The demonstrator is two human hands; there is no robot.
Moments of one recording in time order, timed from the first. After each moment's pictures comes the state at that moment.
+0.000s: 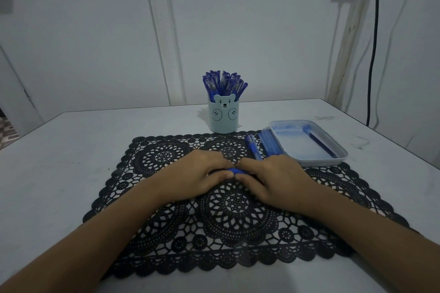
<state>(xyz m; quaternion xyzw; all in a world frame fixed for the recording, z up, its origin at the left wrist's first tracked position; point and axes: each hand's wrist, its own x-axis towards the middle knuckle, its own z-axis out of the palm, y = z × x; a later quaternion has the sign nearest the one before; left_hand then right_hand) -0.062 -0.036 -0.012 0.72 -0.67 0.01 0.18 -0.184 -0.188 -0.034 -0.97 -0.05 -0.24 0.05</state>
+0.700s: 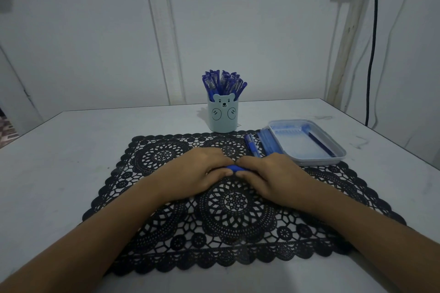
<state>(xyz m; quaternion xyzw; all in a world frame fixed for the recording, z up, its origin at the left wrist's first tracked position) -0.061 -0.036 -0.014 0.71 -0.67 0.04 0.18 -0.184 -0.192 -0.029 -0.97 -0.07 -0.21 0.11</state>
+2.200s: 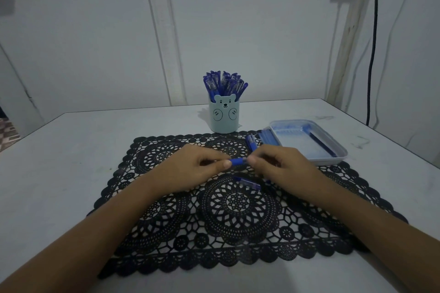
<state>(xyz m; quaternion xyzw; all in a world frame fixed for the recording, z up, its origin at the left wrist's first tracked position) -0.056 -0.029 -0.010 0.76 -0.57 -0.06 0.30 -0.191 -0.198 -0.027 -0.90 0.00 -0.23 0.38</state>
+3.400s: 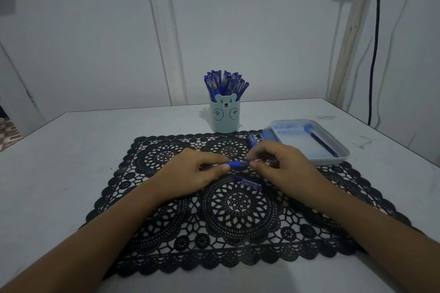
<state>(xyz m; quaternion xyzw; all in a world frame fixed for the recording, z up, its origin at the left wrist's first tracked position) -0.045 -0.029 -0.029 0.78 -0.56 -0.01 0.29 -0.189 -0.191 -0.026 -0.90 0.03 -0.25 0.35</state>
